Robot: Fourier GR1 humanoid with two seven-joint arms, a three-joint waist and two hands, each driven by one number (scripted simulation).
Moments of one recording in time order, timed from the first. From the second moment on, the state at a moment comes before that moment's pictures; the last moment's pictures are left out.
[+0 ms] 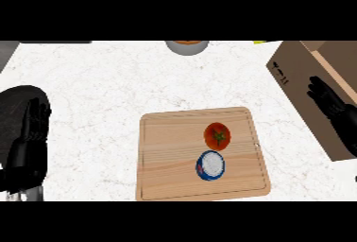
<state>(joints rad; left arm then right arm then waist) 0.05 0.27 0.04 -1.59 0.11 0.26 -0.19 -0.15 -0.58 0.04 -1.47 -0.23 0.12 0.01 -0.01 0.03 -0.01</state>
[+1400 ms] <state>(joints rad) -0.01 0.37 0.07 -1.62 0.35 0.03 0.21 0.00 -0.58 0.21 -1.93 0.43 -0.01 -0.22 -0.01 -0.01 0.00</state>
